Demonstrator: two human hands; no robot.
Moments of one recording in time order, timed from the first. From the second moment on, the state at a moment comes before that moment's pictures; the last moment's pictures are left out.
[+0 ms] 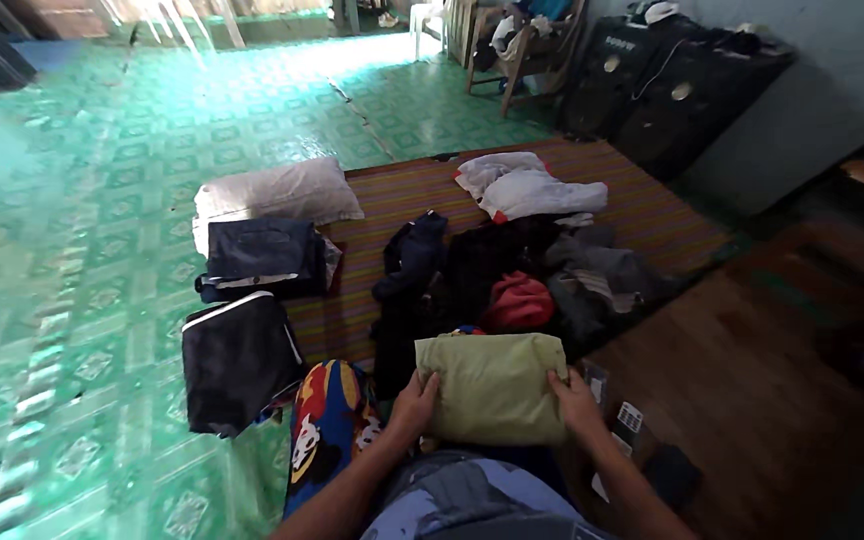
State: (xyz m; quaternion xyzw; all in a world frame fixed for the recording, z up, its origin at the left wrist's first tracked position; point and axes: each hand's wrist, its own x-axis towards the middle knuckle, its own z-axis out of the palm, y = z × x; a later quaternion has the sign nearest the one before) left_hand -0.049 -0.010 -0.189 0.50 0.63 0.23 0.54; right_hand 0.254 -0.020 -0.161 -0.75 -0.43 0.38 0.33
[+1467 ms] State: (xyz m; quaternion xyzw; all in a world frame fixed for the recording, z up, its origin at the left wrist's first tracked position) left_hand -0.027 0.064 -0.211 0.49 0.61 0.36 0.51; right_hand 0.245 -0.006 -0.200 -0.71 -0.40 0.32 0.47
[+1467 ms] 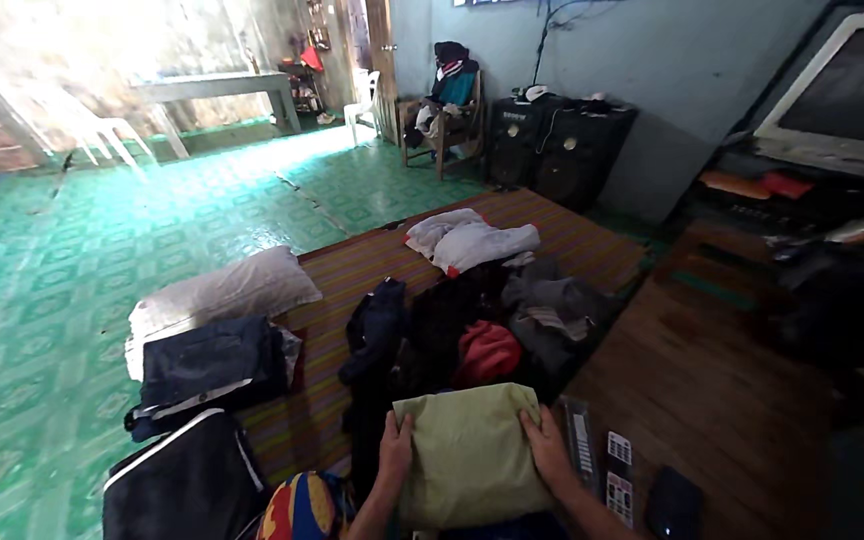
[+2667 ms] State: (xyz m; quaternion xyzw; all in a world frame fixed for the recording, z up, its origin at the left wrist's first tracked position) left_hand 0.040 0.017 -0.186 0.83 0.46 0.13 0.29; right_hand 0.187 0.009 -0.203 -0.60 -0.74 0.17 0.25
